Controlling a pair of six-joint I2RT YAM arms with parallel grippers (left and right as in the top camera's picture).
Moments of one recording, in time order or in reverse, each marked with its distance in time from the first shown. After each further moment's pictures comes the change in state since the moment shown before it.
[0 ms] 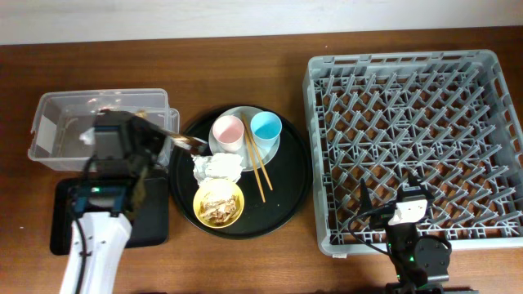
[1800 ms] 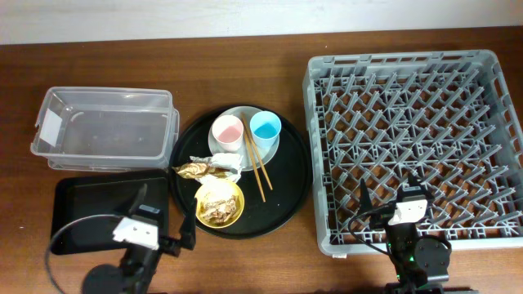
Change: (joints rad) left arm -0.010 -1.093 -0.517 0.008 0.286 1.096; right arm 0.000 0.000 0.000 0.001 0.000 0.000
